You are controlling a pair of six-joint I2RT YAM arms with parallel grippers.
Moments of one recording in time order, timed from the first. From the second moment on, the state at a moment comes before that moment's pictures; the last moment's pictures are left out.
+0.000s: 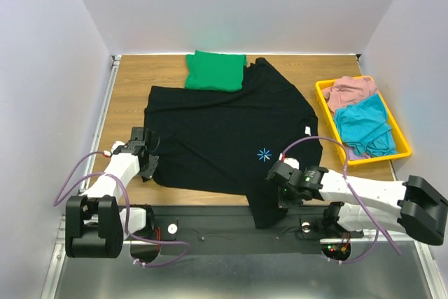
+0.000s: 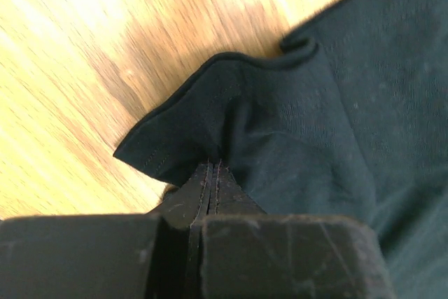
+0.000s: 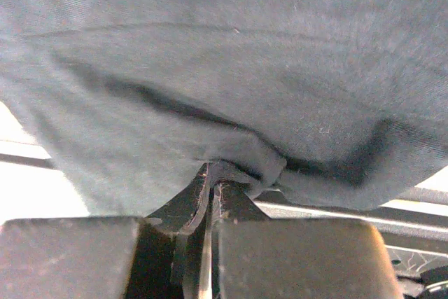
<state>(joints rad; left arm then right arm) -0.04 1.14 0.53 -0.65 -0.27 -1.20 1.04 1.12 0.51 -0.71 0.13 0.99</state>
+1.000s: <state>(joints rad) -0.04 0.62 0.76 -1.08 -0.26 -1.18 1.01 0.76 0.78 -1.18 0.07 0.91</state>
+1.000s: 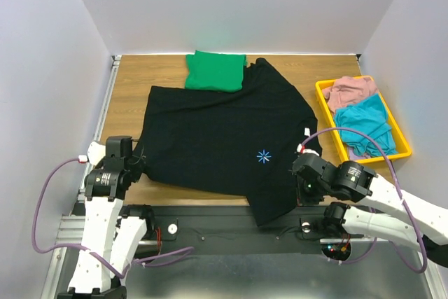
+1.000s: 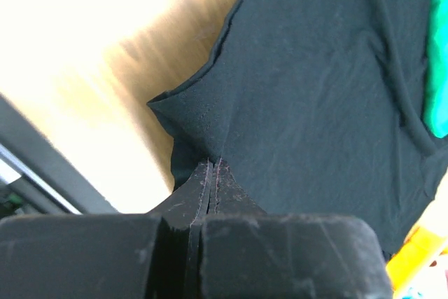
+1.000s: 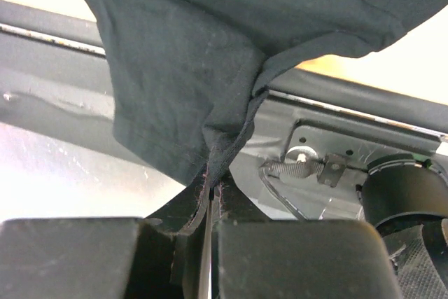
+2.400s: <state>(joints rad) -0.04 0.91 0.67 -0.65 -0.23 -1.21 0.73 1.18 1.11 -0.90 0.60 0.80</state>
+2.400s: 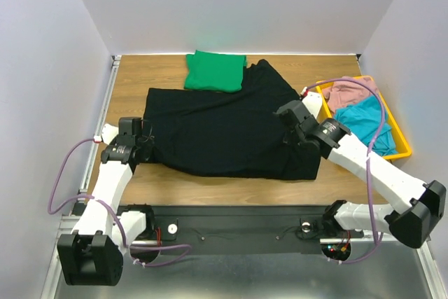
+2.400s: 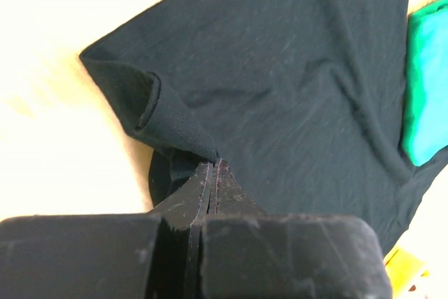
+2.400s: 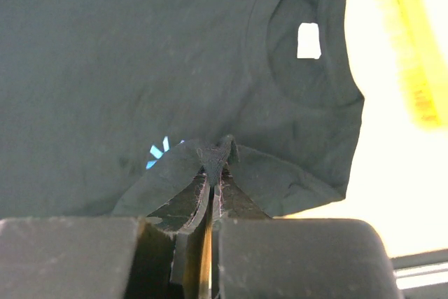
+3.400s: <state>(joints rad) -0.02 0.45 0.73 -1.05 -0.29 -1.23 0.63 0.76 0.99 -1.05 -0.01 0.63</state>
